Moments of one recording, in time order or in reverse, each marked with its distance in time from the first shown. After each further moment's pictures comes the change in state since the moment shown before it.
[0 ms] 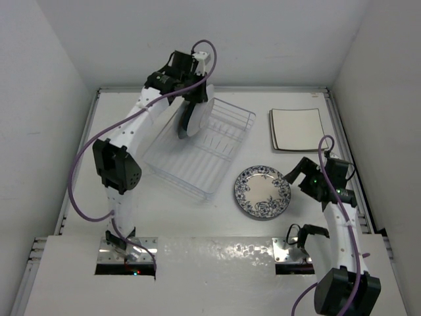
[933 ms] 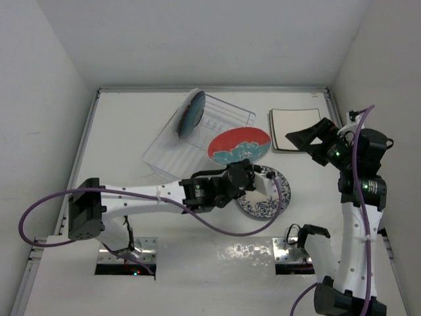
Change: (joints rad) left arm -0.845 -0.501 -0.908 0.732 -0.655 0.800; right arm -0.001 0.012 0.563 -0.106 -0.310 0.193
